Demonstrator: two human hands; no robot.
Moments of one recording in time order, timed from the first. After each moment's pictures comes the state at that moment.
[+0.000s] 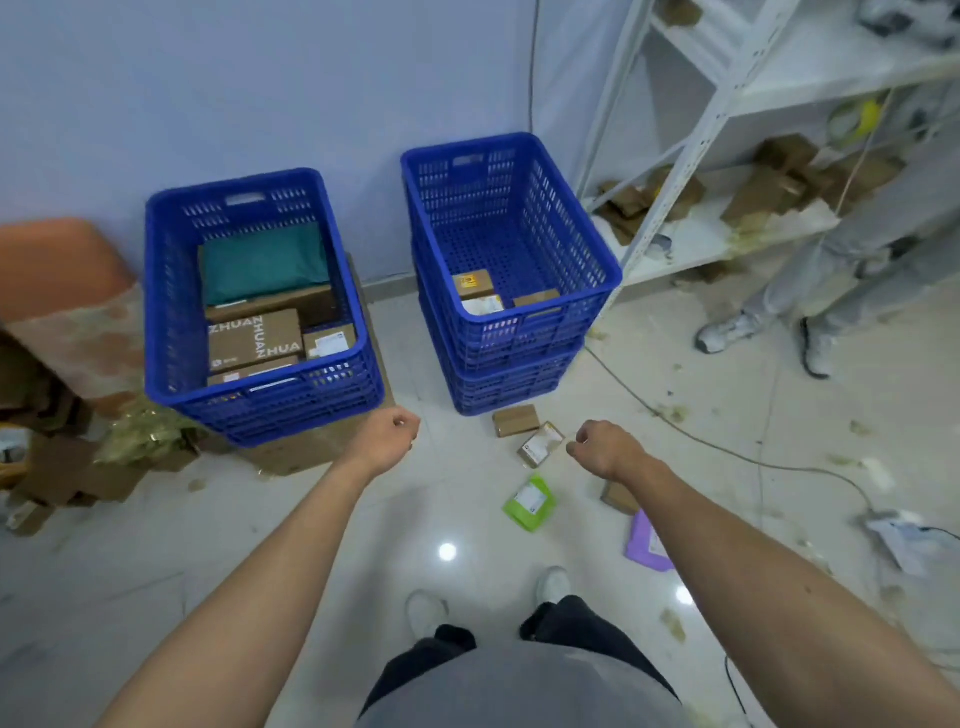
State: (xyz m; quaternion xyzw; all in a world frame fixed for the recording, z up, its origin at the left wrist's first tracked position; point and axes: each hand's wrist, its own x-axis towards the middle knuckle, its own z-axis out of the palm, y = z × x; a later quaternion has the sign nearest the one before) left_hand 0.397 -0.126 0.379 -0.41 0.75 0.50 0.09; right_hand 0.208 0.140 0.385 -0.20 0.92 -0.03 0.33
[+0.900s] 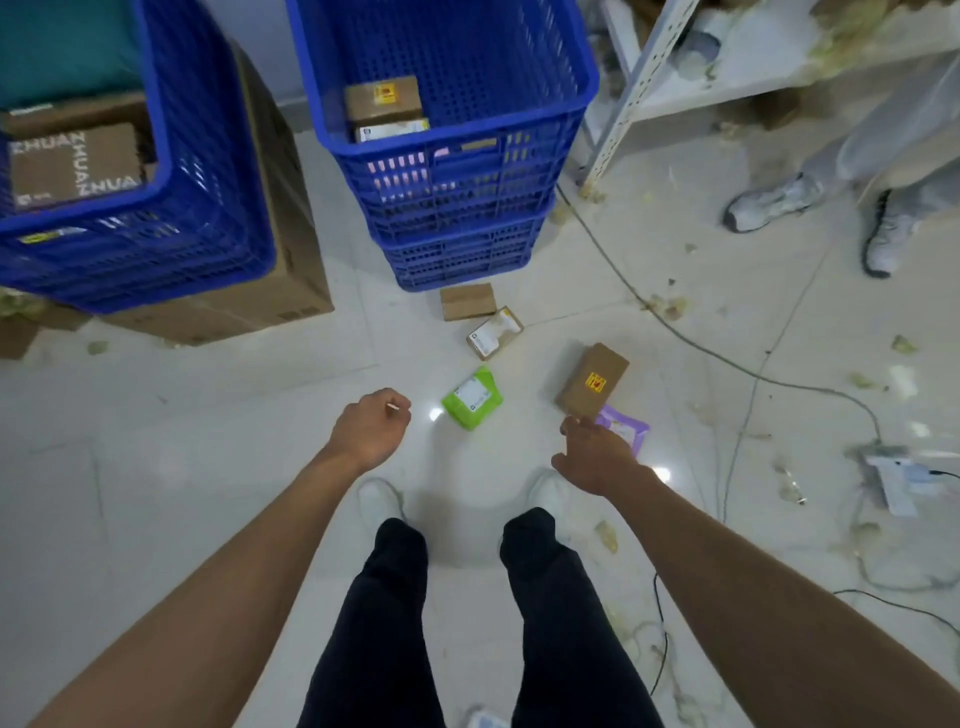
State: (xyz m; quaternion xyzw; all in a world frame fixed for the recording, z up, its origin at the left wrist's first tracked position) left_hand 0.287 0.087 0.223 -0.47 0.74 0.43 0.22; right_hand 0.116 0.332 0.190 -0.29 0.85 0.07 0.43
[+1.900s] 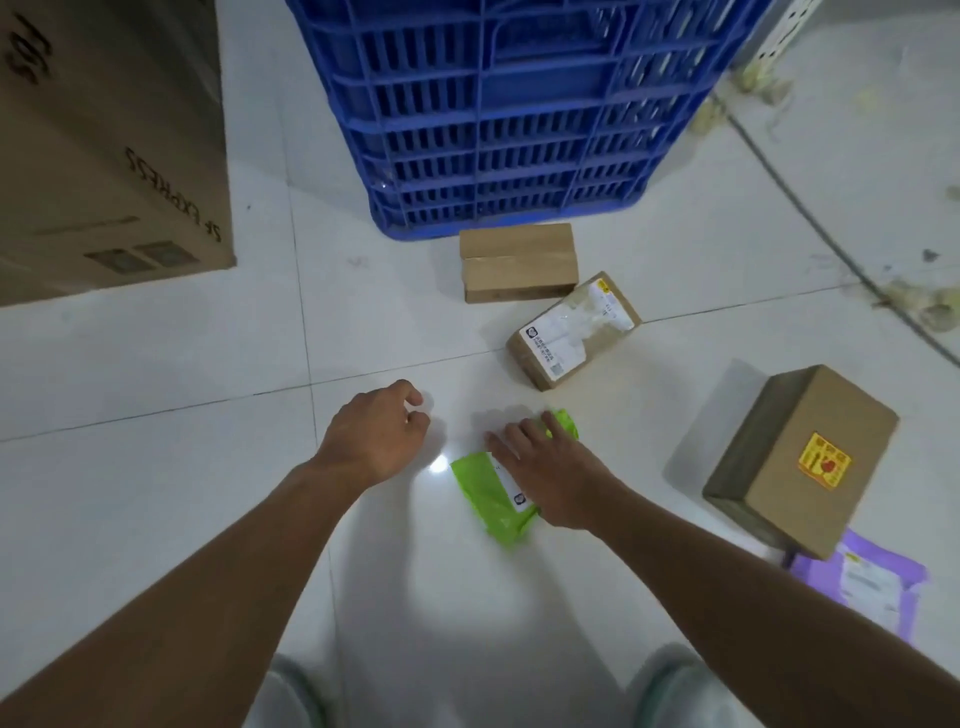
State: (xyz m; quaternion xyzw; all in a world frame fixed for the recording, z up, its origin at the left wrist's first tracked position) left_hand 0.220 0.004 -0.329 -0.42 0.83 0.30 0.22; right_hand 0.089 0.199 -0.395 -0.68 0.67 0.25 0.17
